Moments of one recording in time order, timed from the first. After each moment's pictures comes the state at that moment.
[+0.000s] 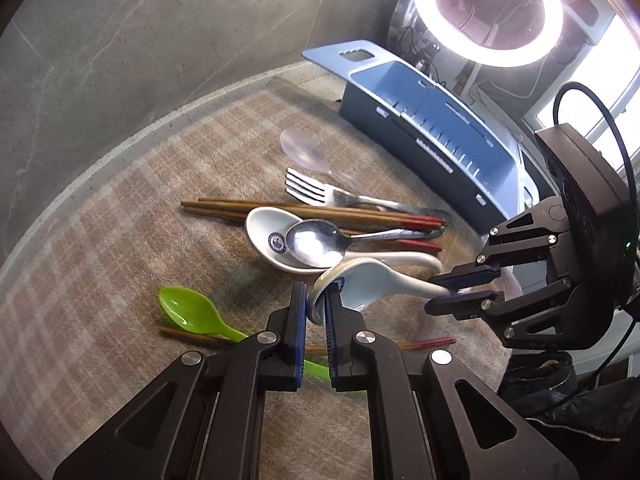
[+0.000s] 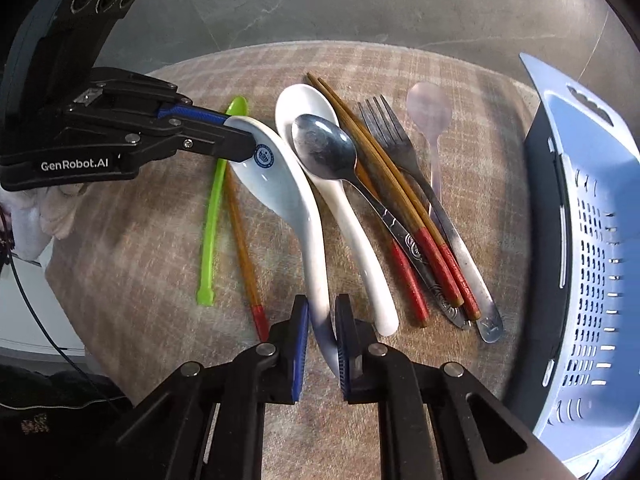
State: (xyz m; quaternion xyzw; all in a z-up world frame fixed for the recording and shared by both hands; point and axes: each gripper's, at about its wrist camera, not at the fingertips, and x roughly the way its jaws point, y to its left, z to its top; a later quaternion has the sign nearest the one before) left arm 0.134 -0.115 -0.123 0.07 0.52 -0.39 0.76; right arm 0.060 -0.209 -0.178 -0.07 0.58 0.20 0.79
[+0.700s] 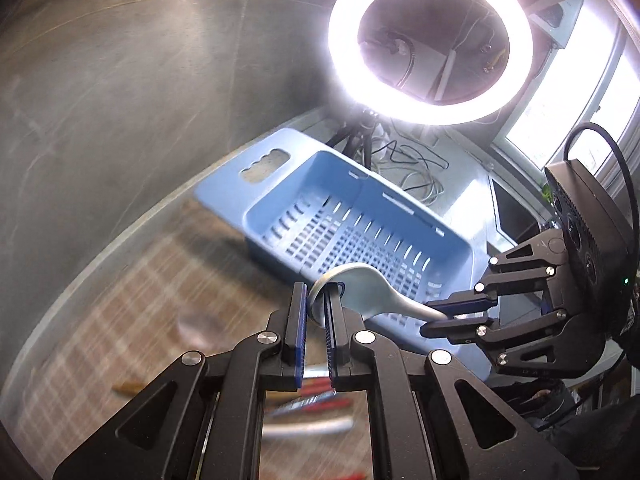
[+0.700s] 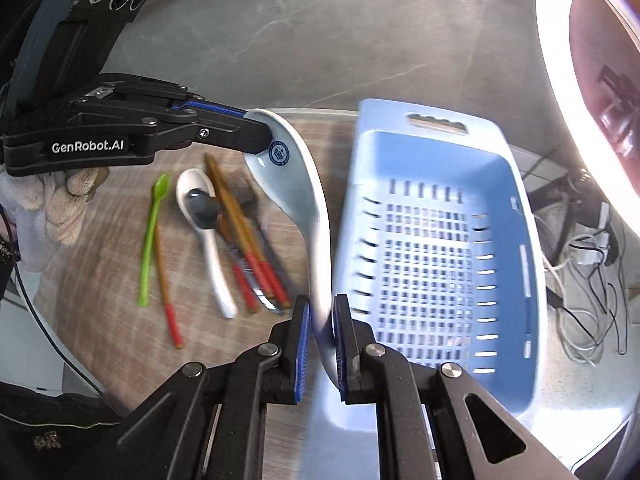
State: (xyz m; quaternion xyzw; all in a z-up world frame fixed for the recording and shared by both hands) left arm 0.167 -0.244 -0.059 0.08 0.45 -0.45 0.77; right arm 0.052 -0.337 -0.107 -0.06 0.53 0.11 0.84
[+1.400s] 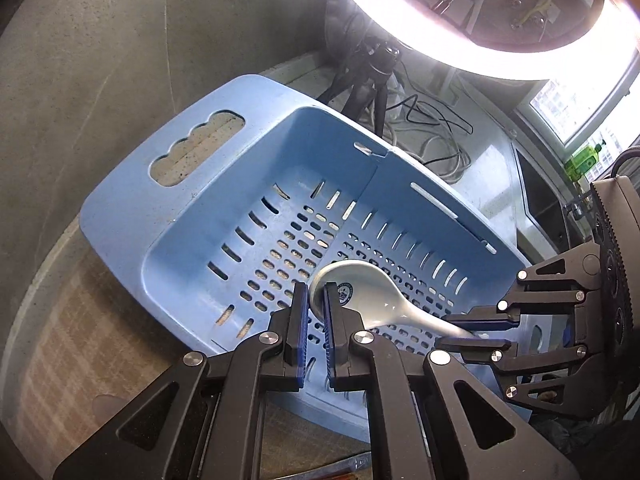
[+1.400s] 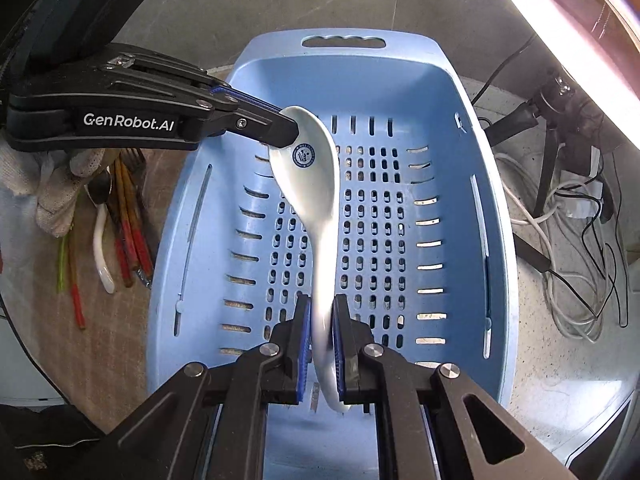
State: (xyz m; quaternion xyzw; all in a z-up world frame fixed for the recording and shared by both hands) left arm 0.204 -0.353 -0.130 0.13 0.52 -0.43 0.73; right arm 0.078 -0.409 -0.162 -0.04 0.58 0.07 0.81
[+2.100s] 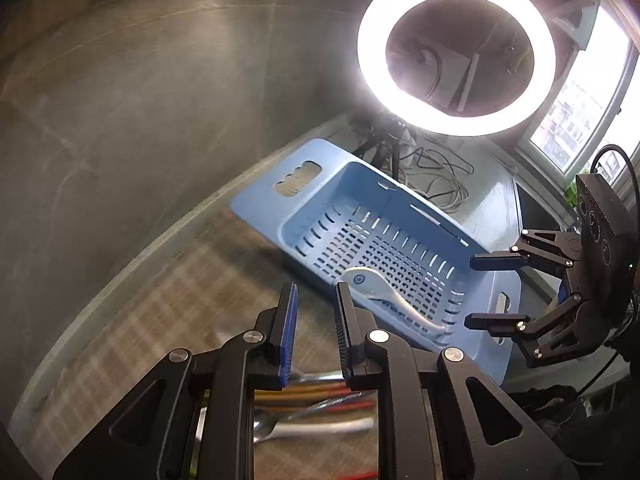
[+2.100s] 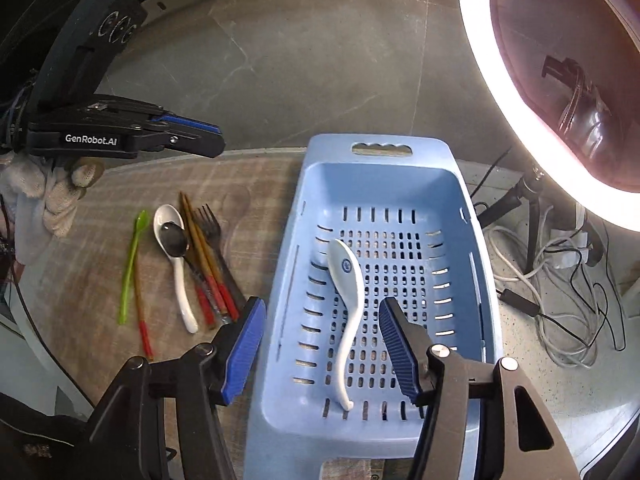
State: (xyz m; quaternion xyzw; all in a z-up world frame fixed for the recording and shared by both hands) left arm 0.173 -0.219 -0.038 0.09 0.45 -0.40 0.80; right arm 0.034 -0.363 -0.081 -0.03 0.46 0.10 0.88
